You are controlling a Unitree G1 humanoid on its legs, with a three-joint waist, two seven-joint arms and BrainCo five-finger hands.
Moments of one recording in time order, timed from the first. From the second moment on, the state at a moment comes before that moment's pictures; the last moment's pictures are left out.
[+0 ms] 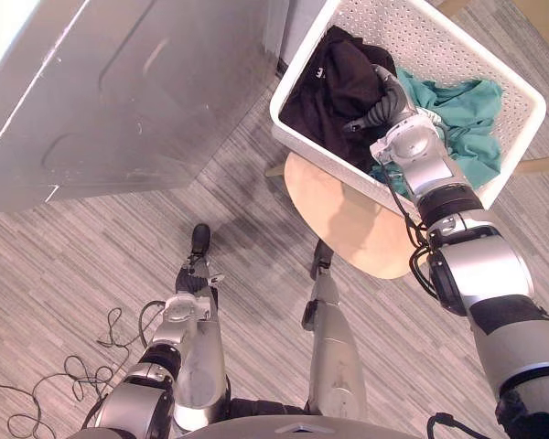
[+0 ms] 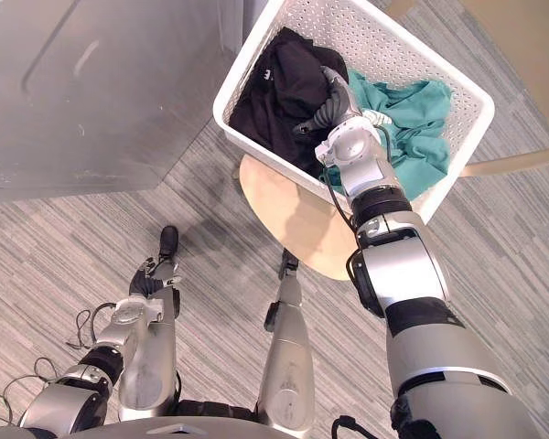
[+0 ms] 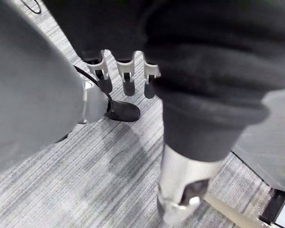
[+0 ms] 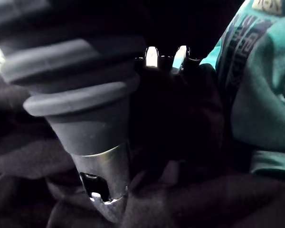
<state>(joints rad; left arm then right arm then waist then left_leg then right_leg) -0.35 0.06 -0.06 0.95 -0.19 -0.11 0.22 -1.18 -0.50 0.27 1.00 -0.29 -0.04 -0.08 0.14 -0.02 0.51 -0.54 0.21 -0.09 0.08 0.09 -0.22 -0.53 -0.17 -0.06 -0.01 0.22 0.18</state>
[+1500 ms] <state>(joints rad) -0.37 0.02 -0.05 0.96 -0.20 -0.12 0.26 -1.06 -0.41 0.33 1.00 -0.47 -0.02 -0.12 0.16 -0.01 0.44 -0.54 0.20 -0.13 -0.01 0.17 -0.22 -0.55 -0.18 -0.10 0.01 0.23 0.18</state>
